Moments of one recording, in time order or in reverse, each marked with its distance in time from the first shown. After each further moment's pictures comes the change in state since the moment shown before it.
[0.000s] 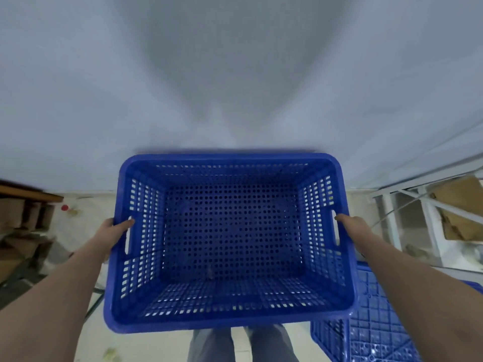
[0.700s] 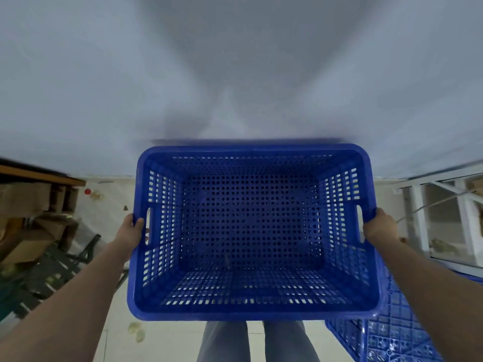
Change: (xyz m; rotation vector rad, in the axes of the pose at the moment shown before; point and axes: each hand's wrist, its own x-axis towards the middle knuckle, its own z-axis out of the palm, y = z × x) left_hand -0.004 -0.016 0.000 0.032 0.003 0.011; right_hand 0.024 0.008 0.019 -0.492 0.147 -0.171
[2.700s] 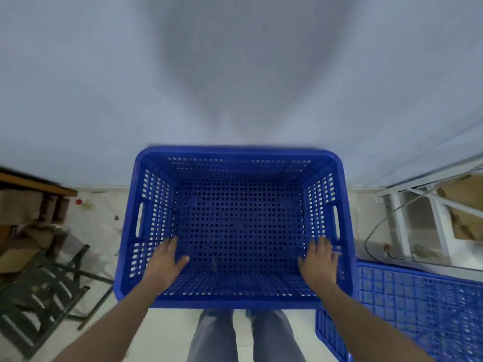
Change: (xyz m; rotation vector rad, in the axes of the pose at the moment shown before) left_hand -0.078 -0.062 0.064 0.825 -0.206 0.379; right_hand -0.105 0.026 0.085 -0.448 -0.133 -0.300
